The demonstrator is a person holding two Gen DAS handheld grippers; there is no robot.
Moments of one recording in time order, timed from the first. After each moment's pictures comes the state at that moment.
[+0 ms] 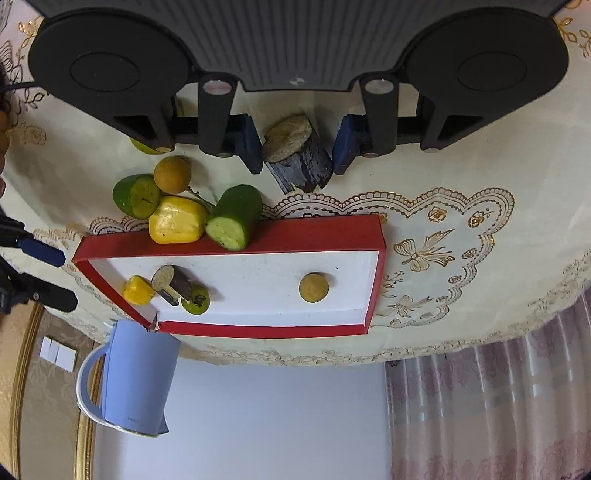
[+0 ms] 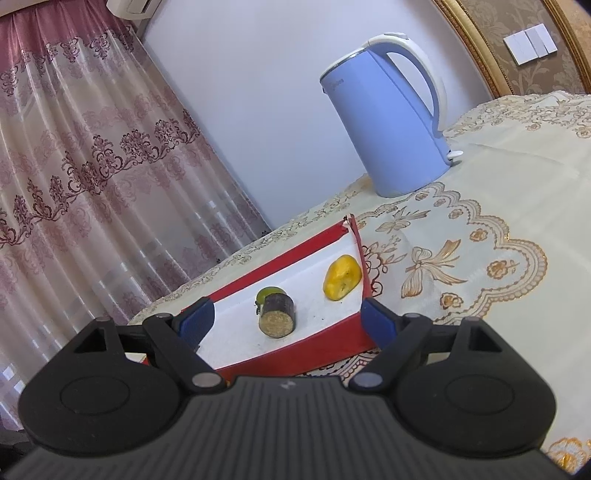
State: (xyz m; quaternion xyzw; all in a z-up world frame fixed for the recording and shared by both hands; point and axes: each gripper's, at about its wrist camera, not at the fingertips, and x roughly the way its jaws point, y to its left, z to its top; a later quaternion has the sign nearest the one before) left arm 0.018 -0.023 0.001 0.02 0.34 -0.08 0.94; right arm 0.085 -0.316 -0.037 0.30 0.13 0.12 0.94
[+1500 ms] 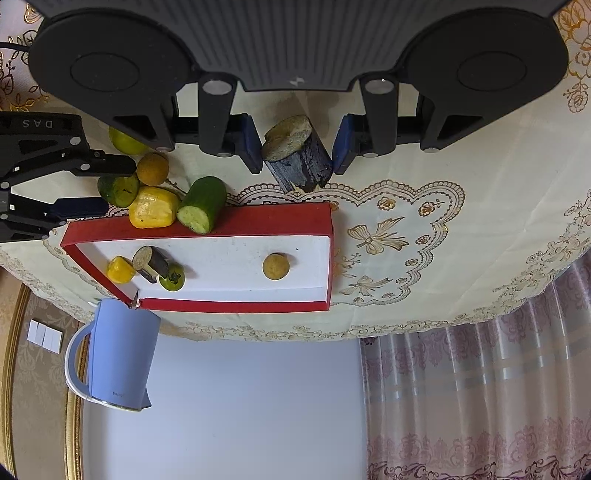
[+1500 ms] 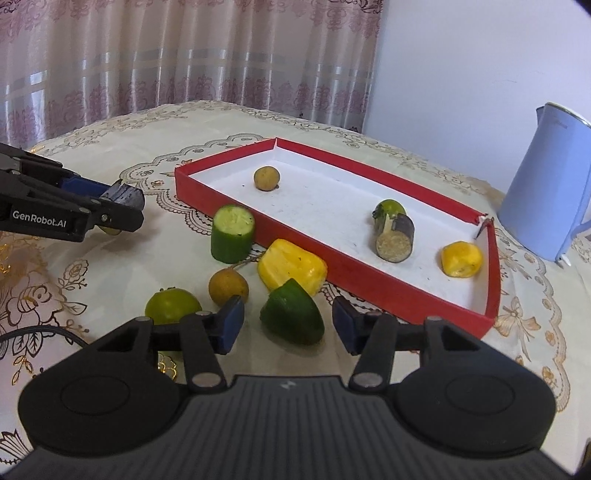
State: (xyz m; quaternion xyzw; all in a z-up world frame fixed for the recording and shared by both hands) left arm -0.003 0.002 0.013 0.02 0.31 -0.05 0.95; right arm 0.076 -0.191 -0.018 -0.13 0.25 0.25 0.93
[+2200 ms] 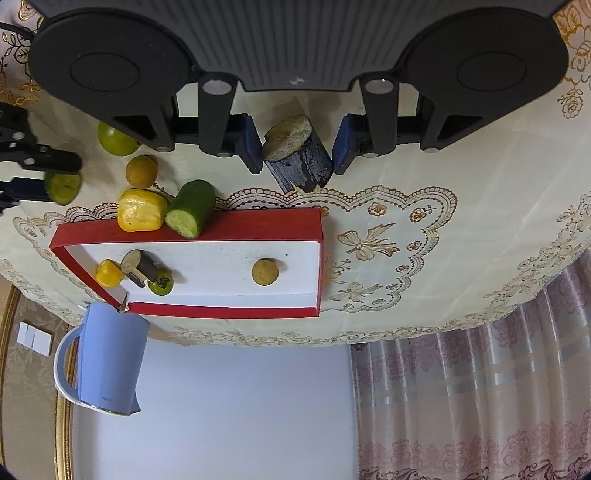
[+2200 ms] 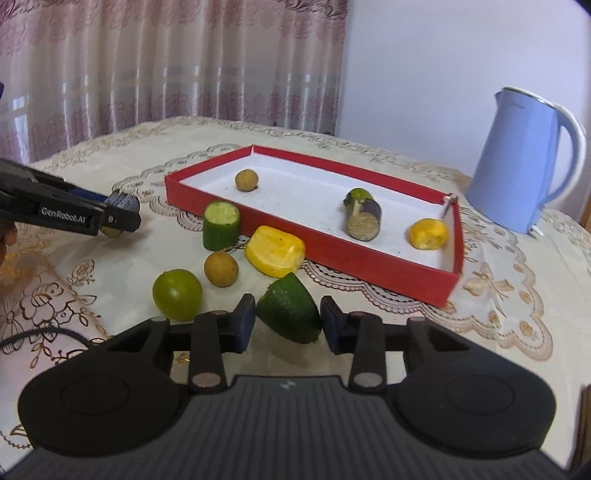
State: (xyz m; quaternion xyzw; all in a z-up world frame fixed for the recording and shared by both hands) left arm 0.000 0.002 0.012 0.02 0.32 -0.03 0.95; right arm 0.036 -0.219 -0.017 -0.08 0.23 0.21 0.95
